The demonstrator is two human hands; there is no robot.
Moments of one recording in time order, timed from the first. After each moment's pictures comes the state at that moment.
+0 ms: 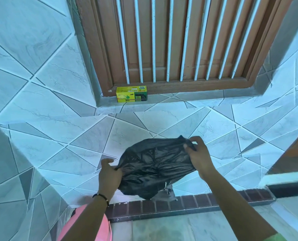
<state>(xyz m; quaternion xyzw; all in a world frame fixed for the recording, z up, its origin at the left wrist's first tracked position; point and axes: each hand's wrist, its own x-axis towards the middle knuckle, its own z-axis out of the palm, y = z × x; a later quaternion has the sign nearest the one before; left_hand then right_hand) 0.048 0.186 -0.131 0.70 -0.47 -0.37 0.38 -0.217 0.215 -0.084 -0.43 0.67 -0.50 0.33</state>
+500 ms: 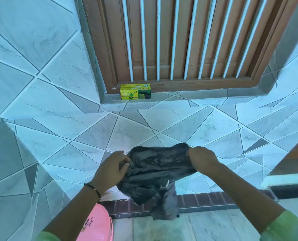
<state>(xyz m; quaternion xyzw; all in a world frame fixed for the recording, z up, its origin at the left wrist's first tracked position) 0.076 0.184 -0.115 0.54 -0.80 -0.16 0.20 -0.218 0.216 -0.070 -0.67 0.74 0.10 0.04</state>
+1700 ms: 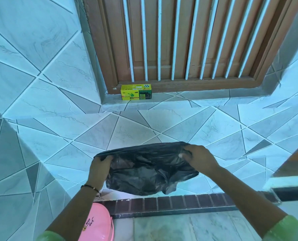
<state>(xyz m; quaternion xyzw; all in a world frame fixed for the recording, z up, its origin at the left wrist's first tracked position) 0.087 0.170 -0.117 0.70 -0.45 -0.39 0.40 -0.231 0.208 -0.086 -0.66 0.72 -0.14 0.16</state>
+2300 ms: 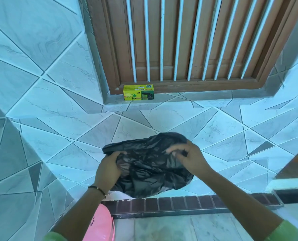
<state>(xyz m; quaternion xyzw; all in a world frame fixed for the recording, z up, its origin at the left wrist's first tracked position) 0.075 0.183 -0.115 0.62 -0.70 -0.19 0.29 -0.200 0.216 -0.083 -0.68 0.55 -0.41 0.24</state>
